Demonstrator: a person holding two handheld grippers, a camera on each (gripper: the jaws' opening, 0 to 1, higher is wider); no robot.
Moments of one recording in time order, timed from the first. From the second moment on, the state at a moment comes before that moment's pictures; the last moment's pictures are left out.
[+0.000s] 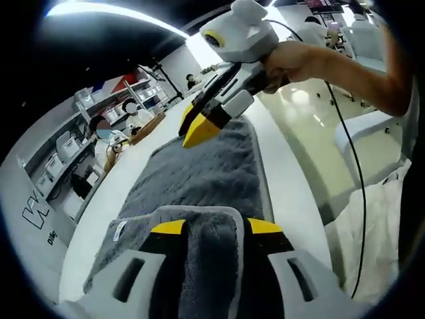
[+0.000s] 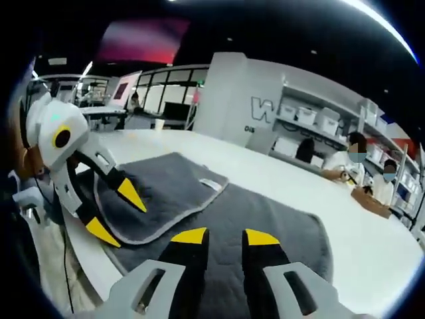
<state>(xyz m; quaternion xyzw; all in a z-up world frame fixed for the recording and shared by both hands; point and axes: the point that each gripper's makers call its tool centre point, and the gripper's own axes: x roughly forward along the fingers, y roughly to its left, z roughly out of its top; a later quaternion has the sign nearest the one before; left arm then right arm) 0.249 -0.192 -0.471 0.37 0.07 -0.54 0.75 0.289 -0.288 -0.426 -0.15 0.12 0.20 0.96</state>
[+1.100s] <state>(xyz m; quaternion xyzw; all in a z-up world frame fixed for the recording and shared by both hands) 0.234 -0.193 -0.479 0.30 0.09 -0.57 0.76 0.282 -0.254 -0.423 -0.18 0.10 0.26 0.94</state>
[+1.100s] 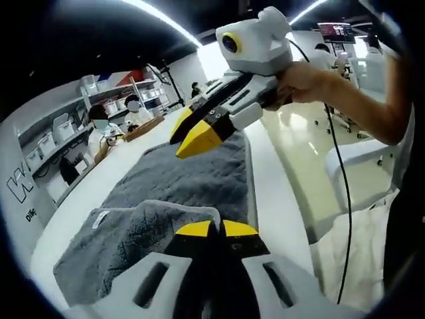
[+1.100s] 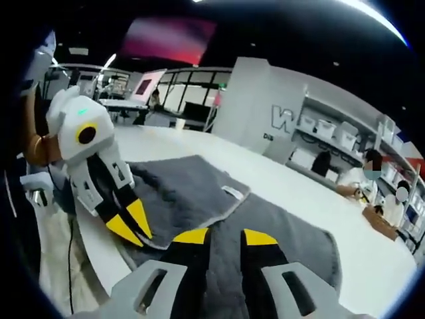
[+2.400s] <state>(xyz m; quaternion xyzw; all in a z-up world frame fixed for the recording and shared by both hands) 0.240 -0.187 -0.453 0.27 0.07 -0.56 0.78 0.247 -0.189 -0.470 -0.47 0.16 0.43 0.76</state>
